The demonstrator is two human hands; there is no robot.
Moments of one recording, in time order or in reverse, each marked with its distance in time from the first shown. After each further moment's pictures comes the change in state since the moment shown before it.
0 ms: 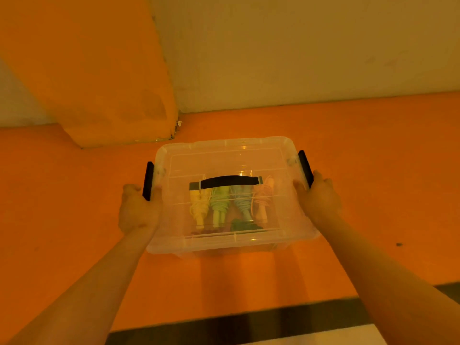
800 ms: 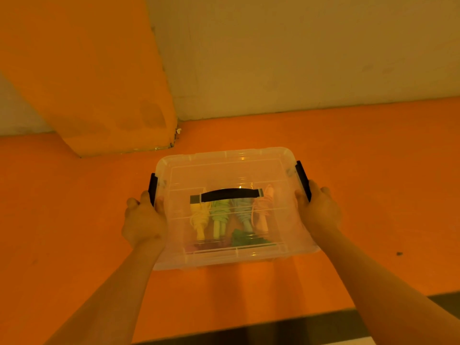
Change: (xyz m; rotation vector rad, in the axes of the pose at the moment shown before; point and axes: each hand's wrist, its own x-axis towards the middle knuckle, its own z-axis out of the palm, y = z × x) left_hand 0.003 0.003 0.012 0.347 0.045 0.143; right_hand 0.003 0.001 0.002 -0.111 0.024 -0.065
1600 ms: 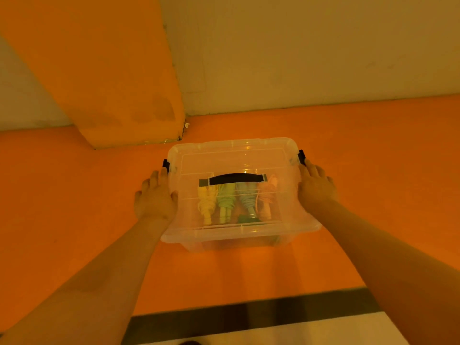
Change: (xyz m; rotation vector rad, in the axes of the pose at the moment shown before) left_hand -0.010 0.000 -0.034 0.284 -0.197 0.263; right_hand -0.014 -0.020 -0.025 -0.410 -0.151 -0.244
